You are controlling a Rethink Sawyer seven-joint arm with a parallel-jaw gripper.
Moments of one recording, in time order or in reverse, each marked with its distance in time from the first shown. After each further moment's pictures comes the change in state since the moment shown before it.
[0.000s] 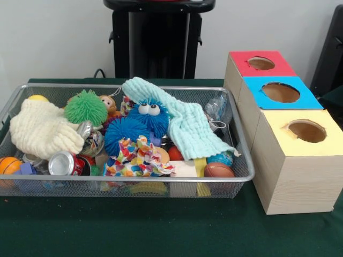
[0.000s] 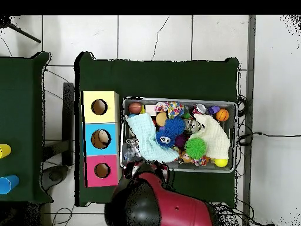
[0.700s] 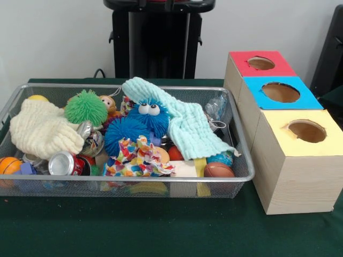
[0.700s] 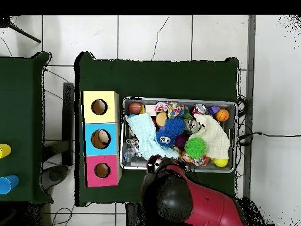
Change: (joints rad) arm -0.163 0.061 0.061 -0.003 -0.005 -0.035 0.000
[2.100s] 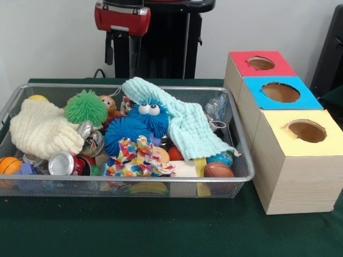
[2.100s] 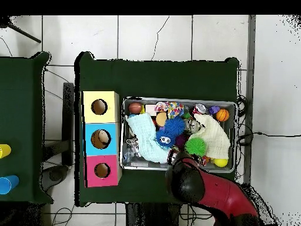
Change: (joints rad) arm -0.172 0.267 0.076 0.001 -0.147 -0.319 0.000
